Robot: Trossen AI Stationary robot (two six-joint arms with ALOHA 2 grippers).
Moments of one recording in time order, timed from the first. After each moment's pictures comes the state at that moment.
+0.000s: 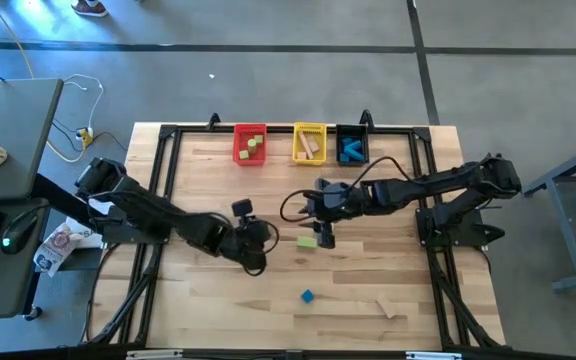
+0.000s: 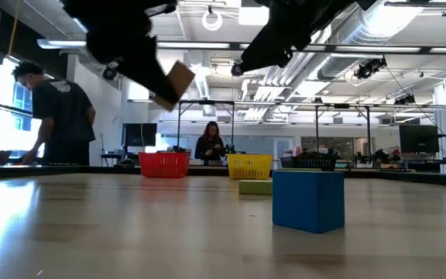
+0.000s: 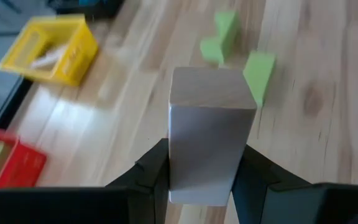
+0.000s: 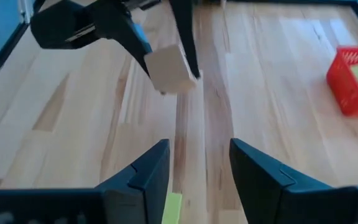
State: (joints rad) left arm -0.28 1.57 0.98 -0.41 -0.69 -0.33; right arm 0.09 1.50 1.05 -0.19 0.04 0.02
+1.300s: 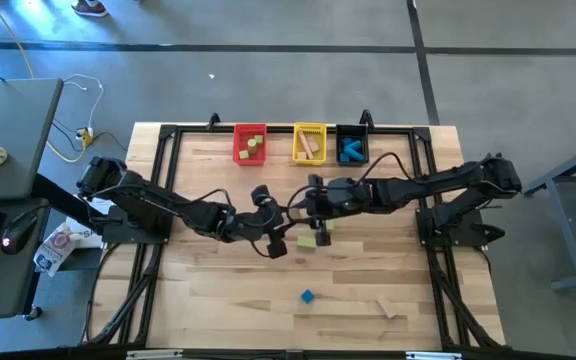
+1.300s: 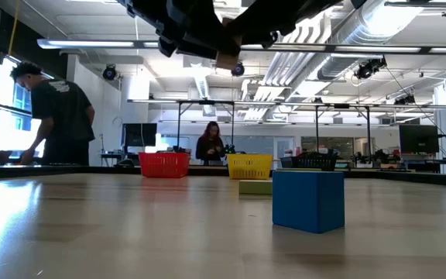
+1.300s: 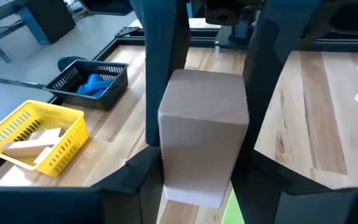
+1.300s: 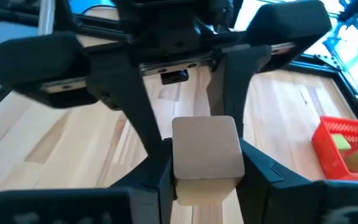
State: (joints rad) left arm -0.14 1.57 0.98 0.08 -0.61 -0.13; right arm 0.09 1.50 1.05 -0.01 0.02 -0.13
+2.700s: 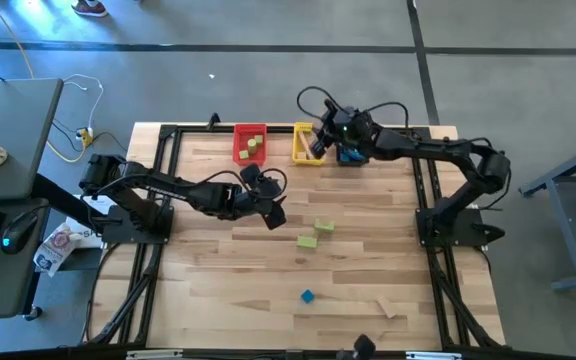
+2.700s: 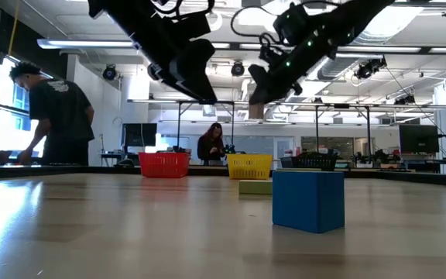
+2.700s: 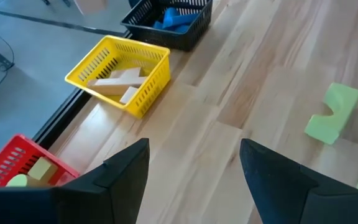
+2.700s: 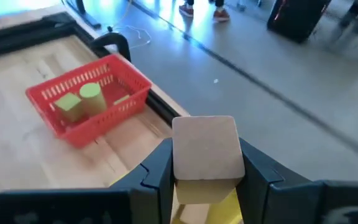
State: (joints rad) left arm 0.05 1.57 0.98 -0.18 -0.64 -0.18; right arm -0.49 1.57 1.05 0.04 0.25 0.03
